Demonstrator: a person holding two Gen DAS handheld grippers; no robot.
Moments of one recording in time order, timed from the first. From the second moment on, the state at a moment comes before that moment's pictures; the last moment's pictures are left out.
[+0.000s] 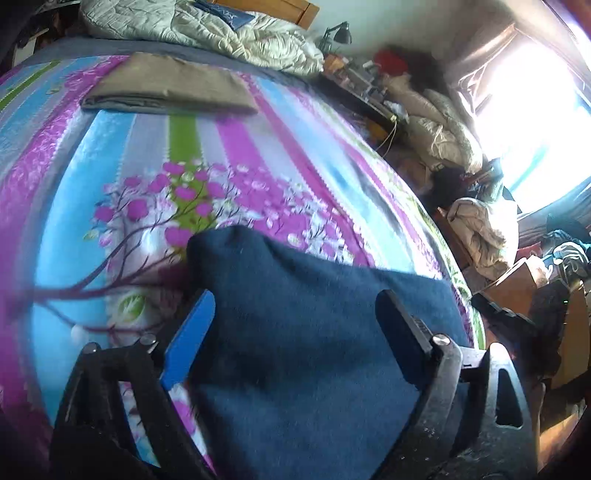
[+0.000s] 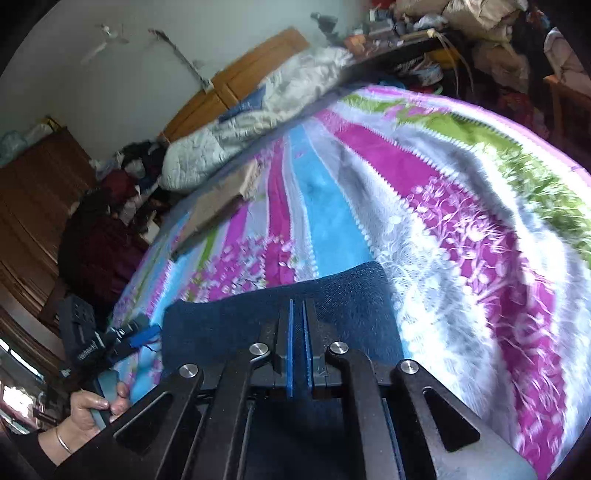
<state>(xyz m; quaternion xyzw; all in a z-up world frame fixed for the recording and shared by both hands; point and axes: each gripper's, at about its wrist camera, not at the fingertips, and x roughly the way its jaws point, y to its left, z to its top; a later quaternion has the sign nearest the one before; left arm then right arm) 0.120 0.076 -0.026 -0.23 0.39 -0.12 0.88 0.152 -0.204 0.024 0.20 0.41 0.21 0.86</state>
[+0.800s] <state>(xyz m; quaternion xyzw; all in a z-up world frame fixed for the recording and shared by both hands) -0.004 0.018 -0.051 -0.06 0.37 -0.17 0.91 0.044 -0.162 -0.011 0.19 0.42 0.23 0.86</state>
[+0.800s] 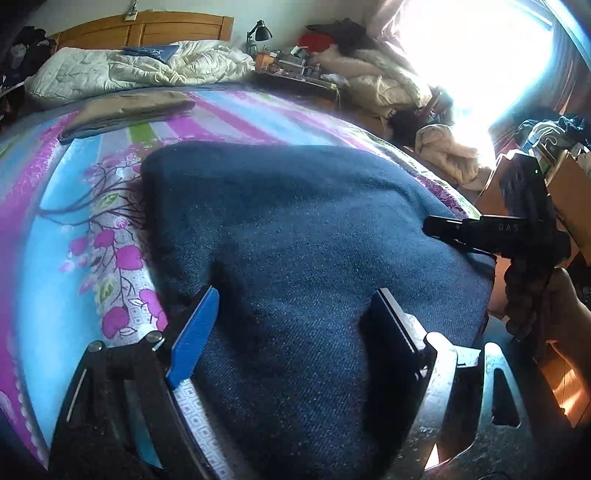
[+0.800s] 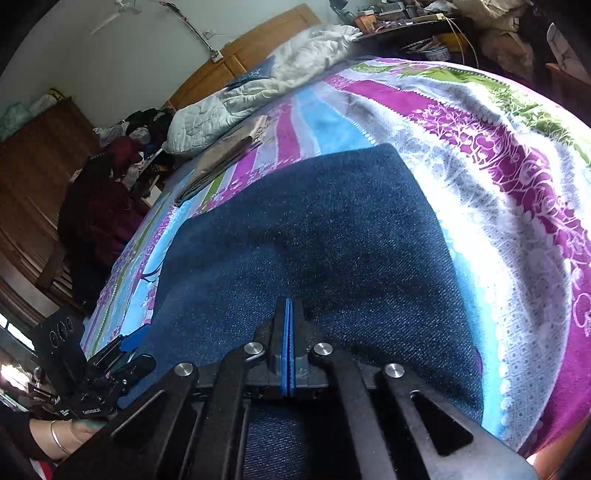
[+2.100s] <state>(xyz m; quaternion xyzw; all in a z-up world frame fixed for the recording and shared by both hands) 0.140 0.064 -0.044 -0.26 0.42 -0.10 0.86 0.177 -0.159 -0.009 0.22 0.40 0.18 0.87</state>
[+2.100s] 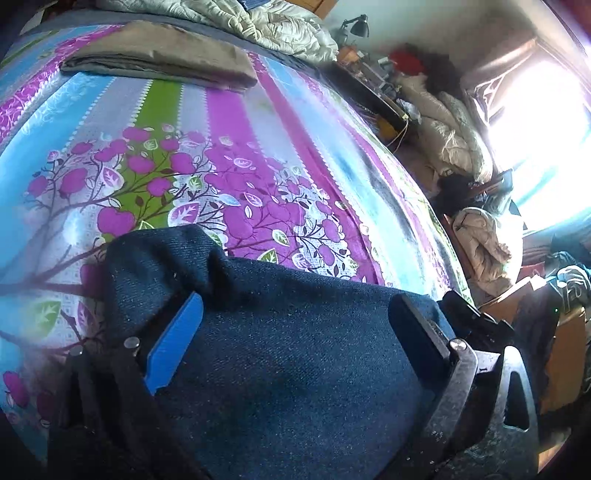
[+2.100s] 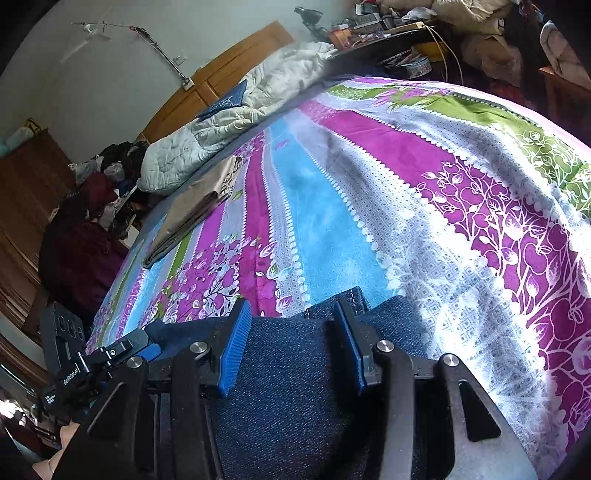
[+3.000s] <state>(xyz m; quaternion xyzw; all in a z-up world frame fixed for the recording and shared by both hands) 0.043 0.130 -0.035 -0.27 0.45 -0.14 0.84 0.055 -0.236 0.008 0.12 0.44 0.26 0.85</state>
